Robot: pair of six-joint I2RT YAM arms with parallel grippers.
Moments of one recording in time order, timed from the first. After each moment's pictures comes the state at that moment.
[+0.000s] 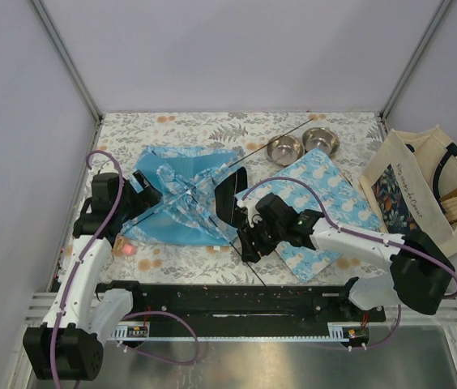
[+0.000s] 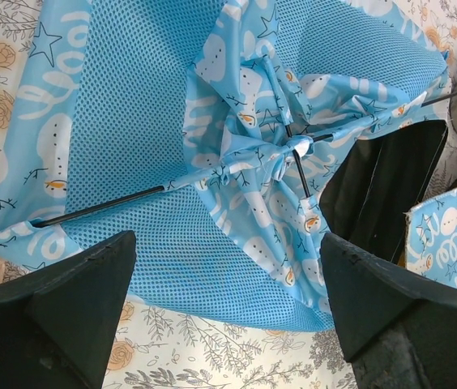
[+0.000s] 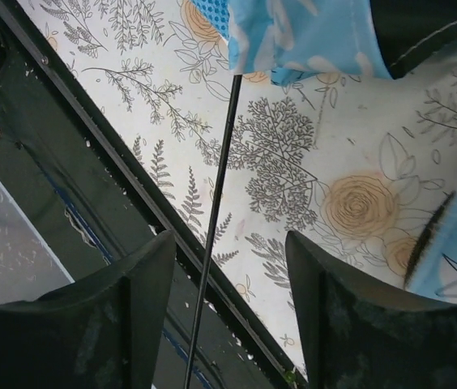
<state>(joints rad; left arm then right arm) -0.01 0.87 0.75 -0.55 0.08 -0.57 0.88 1.34 0.79 -0.36 -0.31 0.27</state>
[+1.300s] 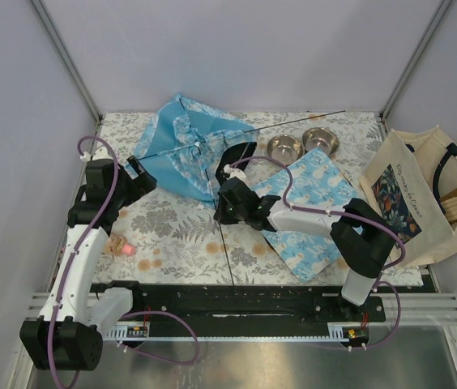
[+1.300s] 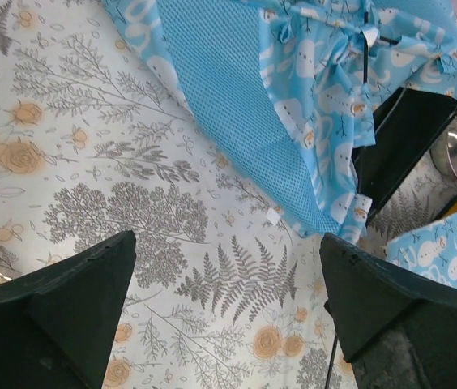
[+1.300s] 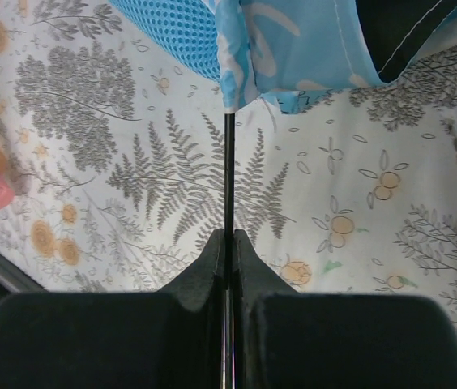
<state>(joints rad) -0.01 0.96 0.91 -0.58 0.01 -0.55 0.93 1.75 1.07 -0.03 0.11 0.74</state>
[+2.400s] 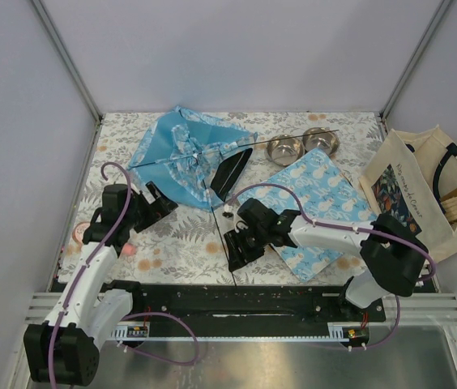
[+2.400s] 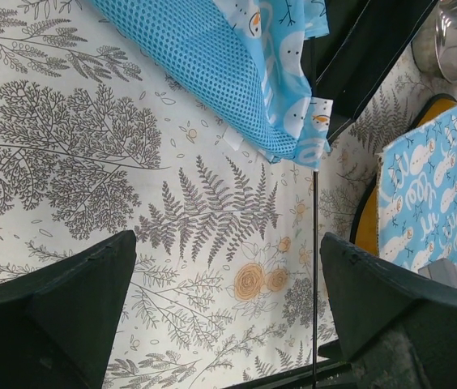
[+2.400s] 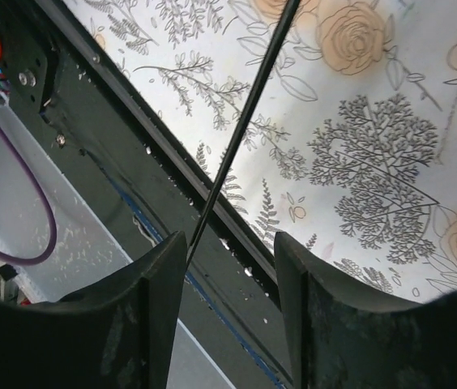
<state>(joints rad) -0.07 0.84 0.59 -0.43 0.24 -0.66 0.97 1.54 0.87 -0.32 -0.41 0.50</state>
